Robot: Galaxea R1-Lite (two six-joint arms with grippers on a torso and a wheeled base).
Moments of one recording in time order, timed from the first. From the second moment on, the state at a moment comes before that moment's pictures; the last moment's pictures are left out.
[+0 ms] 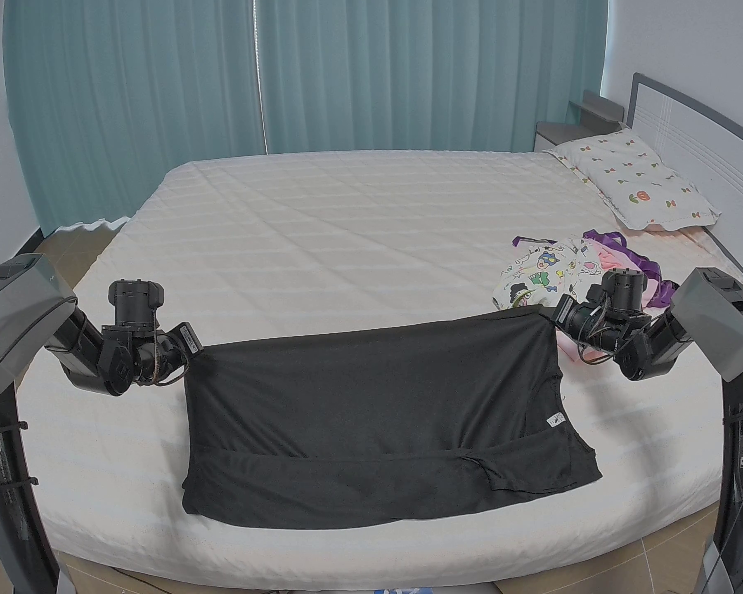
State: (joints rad) left arm 0.00 2.21 -1.03 -0.58 0.02 -0.56; right arm 0.02 2.45 -1.28 -0.84 0.31 0.61
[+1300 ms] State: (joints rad) left arm 0.00 2.19 -0.97 -0.62 0.00 -0.56; right arm -0.01 2.33 -0.99 -0.99 0.38 0.58
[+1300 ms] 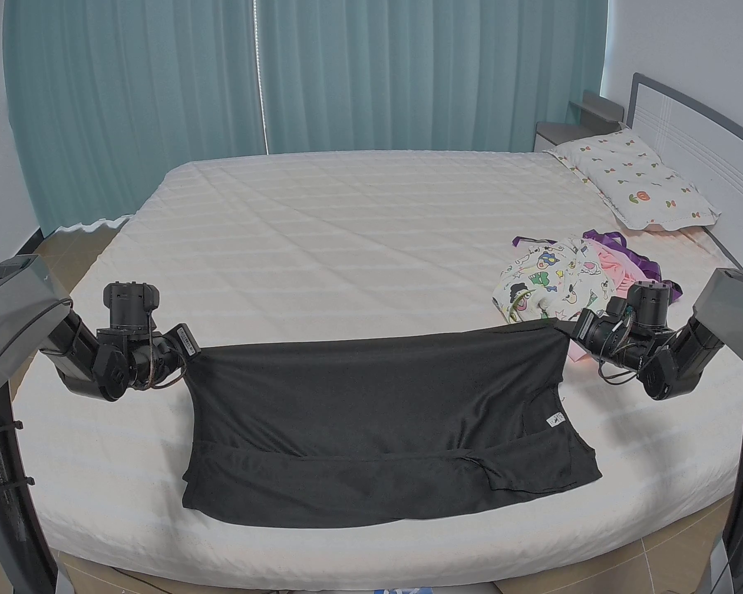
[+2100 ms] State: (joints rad) left arm 0.00 2.16 -0.98 -0.66 -0.01 -0.61; right arm 0.02 2.35 -0.99 -1.16 0.34 0.62
